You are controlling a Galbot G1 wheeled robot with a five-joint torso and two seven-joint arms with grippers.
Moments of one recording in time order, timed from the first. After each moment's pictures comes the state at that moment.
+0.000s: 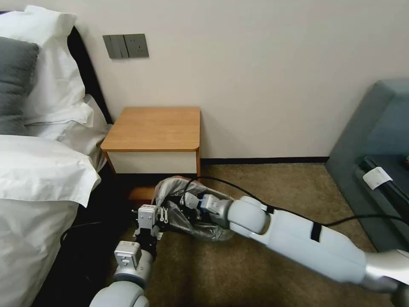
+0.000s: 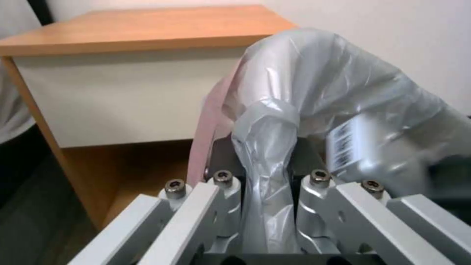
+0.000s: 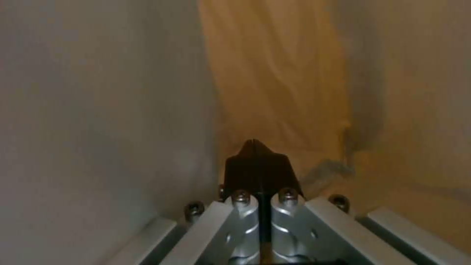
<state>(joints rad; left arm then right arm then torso) 1.70 -1.42 -0.36 -2.35 -0.03 0.29 -0.11 -0.40 1.03 -0.71 1.72 0.36 -0.46 -0.17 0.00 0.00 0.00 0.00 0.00</state>
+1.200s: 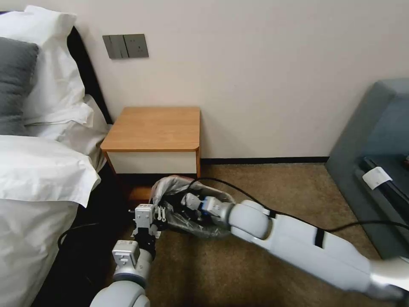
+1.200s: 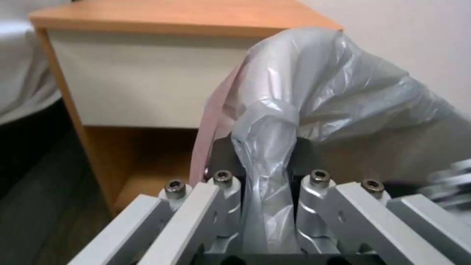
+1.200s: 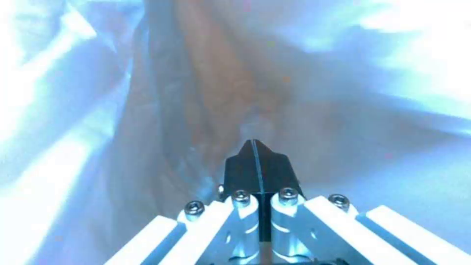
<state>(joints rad) 1.68 -1.44 -0.40 -2.35 -0.13 0.33 -0.18 -0.63 0.88 -0.49 1.95 0.34 -0.44 -0.13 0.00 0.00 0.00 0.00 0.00</state>
